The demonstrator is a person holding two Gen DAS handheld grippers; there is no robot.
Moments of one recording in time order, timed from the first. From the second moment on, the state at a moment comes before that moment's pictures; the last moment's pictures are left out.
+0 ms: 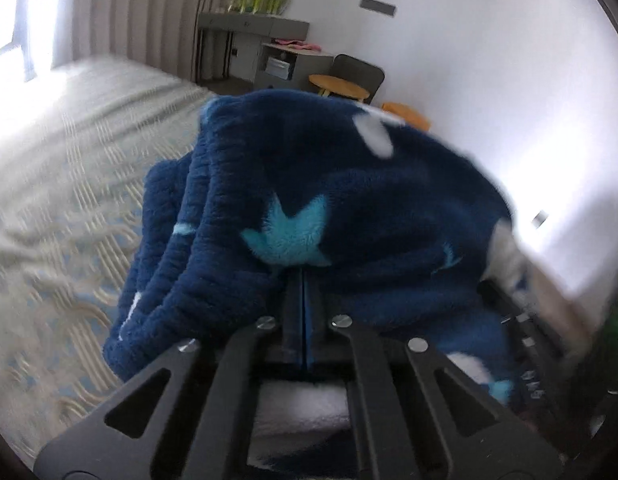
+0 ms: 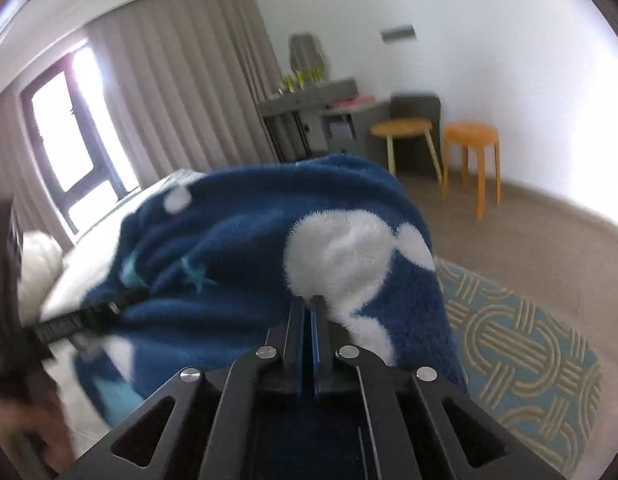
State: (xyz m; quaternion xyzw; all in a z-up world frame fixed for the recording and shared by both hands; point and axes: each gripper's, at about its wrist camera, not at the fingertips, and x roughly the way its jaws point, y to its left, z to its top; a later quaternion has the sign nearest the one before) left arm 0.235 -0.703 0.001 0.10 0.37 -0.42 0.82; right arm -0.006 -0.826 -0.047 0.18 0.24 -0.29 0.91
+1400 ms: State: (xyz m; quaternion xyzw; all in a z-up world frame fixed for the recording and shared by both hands) left arm 0.029 -0.421 0.174 0.04 0.28 -0.45 0.85; right arm -0.208 -0.573 0.131 0.19 0.24 -0.31 0.90
